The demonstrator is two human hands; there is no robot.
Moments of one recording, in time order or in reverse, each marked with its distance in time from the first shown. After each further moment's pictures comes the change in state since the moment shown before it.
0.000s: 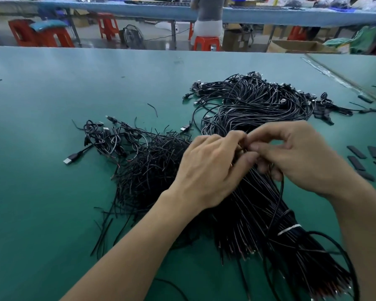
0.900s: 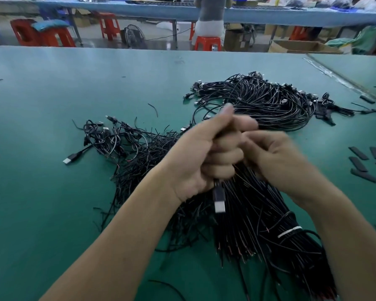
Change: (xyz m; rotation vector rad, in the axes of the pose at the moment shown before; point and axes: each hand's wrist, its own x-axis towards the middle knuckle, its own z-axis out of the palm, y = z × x) left_hand 0.023 0.006 -0.038 -1.693 -0.362 -0.578; right_hand 0.007 0.007 0.030 0.244 -0.024 -0.069
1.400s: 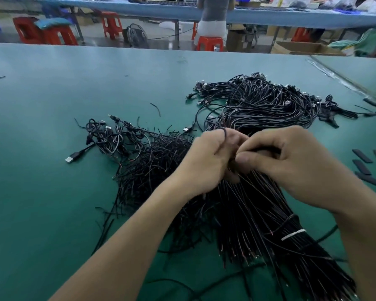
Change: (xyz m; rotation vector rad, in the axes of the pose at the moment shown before) left_hand 0.005 -0.022 -0.013 0.780 0.320 0.169; right_hand -0.006 -0.018 -0.016 -0.394 -0.053 -0.149
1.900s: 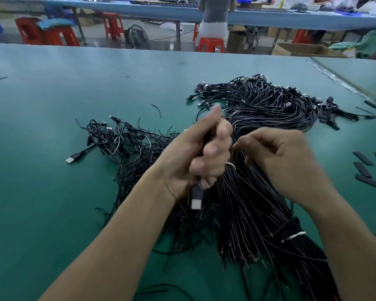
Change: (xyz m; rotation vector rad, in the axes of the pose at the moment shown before) left_hand -0.002 0.016 -0.026 -1.008 -0.464 -0.196; right_hand 0.007 0.009 0.020 0.118 0.234 0.073
